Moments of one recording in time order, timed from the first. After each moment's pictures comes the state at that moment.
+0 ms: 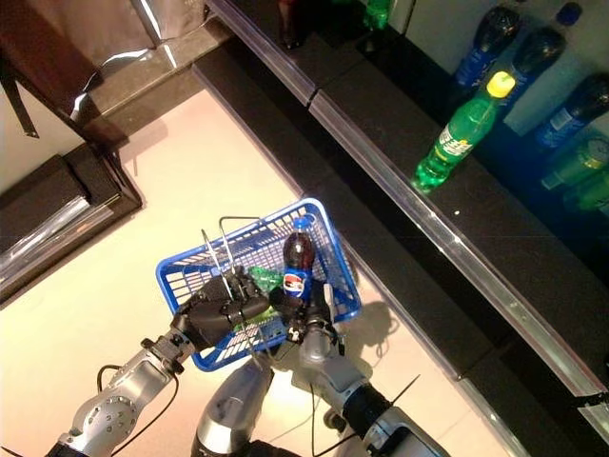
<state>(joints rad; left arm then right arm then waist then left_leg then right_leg) 0.05 0.51 -0.29 -0.11 -1.12 0.11 -0.30 -0.36 -0.15 0.66 0.48 0.58 0.07 -0.65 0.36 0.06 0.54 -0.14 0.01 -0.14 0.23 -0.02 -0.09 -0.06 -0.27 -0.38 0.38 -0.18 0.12</state>
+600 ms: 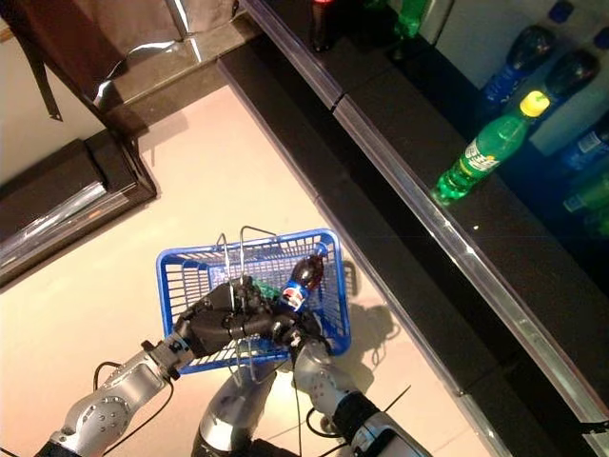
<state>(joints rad) 0.04 0.58 -0.30 -0.11 -1.10 0.16 -0.42 -0.36 -0.08 0.60 0.66 1.11 -0.04 -0.38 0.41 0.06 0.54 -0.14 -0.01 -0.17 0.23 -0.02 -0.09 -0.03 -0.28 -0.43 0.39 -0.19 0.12</state>
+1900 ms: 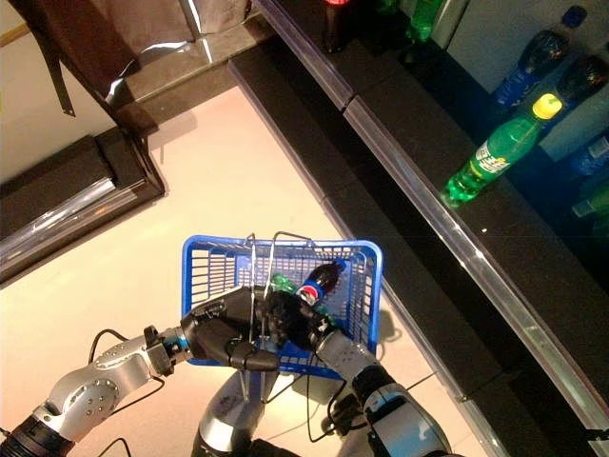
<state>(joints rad) -0.07 0.72 -0.40 -0.19 -1.08 0.23 -0.56 -0.51 -0.14 0.40 0.94 1.33 0.23 -0.07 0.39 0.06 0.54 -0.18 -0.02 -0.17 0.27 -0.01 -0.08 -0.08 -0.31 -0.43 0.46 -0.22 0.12</state>
